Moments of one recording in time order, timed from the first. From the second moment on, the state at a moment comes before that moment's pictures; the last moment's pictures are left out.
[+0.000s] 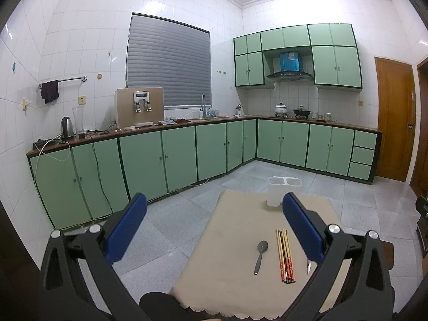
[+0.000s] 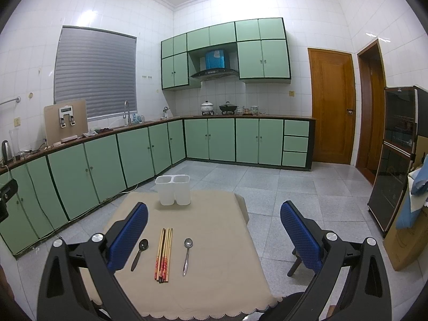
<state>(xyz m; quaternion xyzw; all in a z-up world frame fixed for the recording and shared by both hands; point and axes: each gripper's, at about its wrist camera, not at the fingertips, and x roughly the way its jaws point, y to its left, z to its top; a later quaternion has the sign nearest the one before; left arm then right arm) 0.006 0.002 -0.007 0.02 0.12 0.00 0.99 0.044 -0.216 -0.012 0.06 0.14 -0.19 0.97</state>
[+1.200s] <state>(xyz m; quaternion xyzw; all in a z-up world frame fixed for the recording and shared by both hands) 0.008 0.002 -0.008 0.02 0.13 0.00 0.99 0.046 -0.215 -0.011 0.05 0.14 -0.19 0.97</state>
